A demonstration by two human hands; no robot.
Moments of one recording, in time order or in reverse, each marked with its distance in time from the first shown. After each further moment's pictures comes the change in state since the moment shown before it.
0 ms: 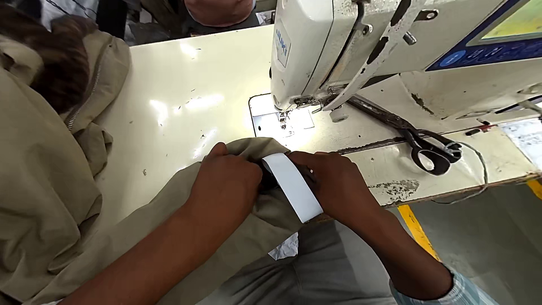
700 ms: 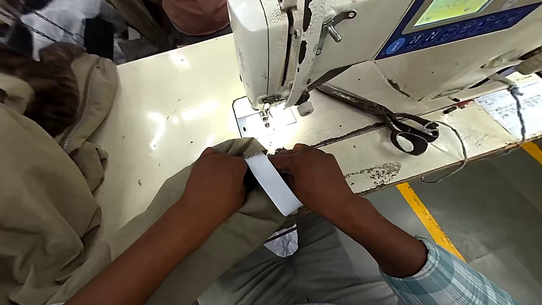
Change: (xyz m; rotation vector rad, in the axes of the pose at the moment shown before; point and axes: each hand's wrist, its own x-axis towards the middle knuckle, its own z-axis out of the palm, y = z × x) left_hand 0.018 0.009 -0.017 -0.003 -0.353 -0.117; right_hand -0.004 -0.007 0.003 -0.015 0.009 -0.040
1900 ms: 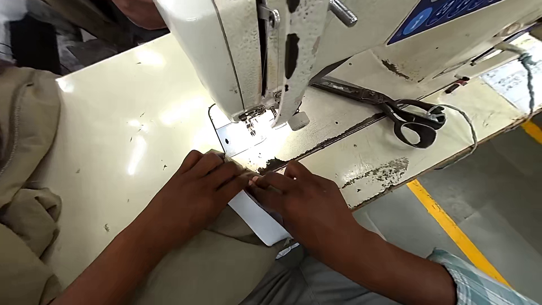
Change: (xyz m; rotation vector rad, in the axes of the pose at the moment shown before) left_hand 0.044 -0.061 0.039 -0.020 0.645 0.719; right_hand -0.007 -0.004 0.022 -0.144 0.134 -0.142
